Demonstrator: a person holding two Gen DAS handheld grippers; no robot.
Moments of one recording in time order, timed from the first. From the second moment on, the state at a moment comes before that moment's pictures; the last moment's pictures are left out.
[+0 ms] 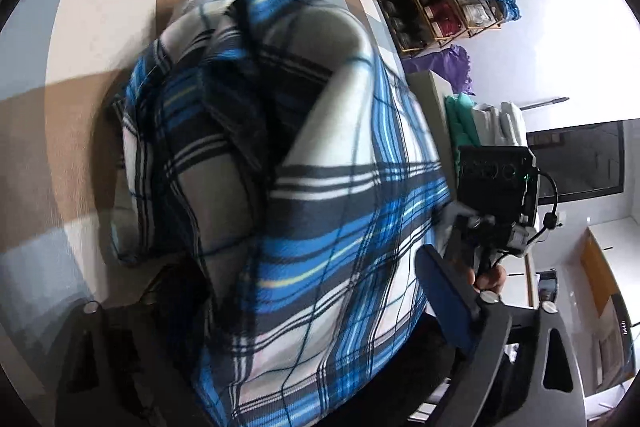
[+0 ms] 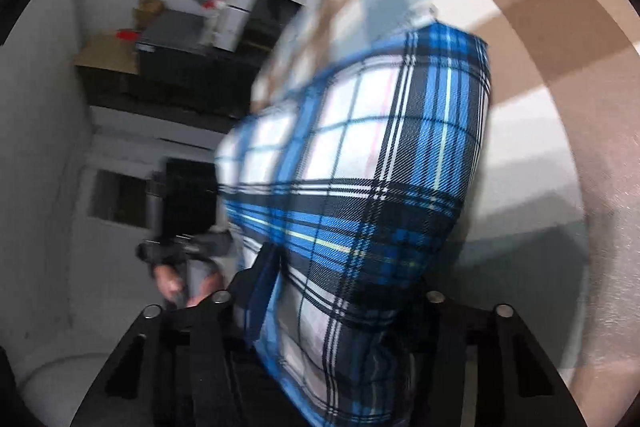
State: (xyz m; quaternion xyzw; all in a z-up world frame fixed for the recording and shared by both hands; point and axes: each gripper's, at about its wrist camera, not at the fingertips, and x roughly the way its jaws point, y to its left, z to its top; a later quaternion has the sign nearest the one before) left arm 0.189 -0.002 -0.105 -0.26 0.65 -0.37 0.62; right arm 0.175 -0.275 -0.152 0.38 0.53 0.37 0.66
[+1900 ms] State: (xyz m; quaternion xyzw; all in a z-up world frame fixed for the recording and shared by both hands) left arm -0.030 0.475 -0.059 -0.40 0.56 -0.02 0.72; right arm 0.113 0.228 -0.085 -0.03 0.54 0.55 0.64
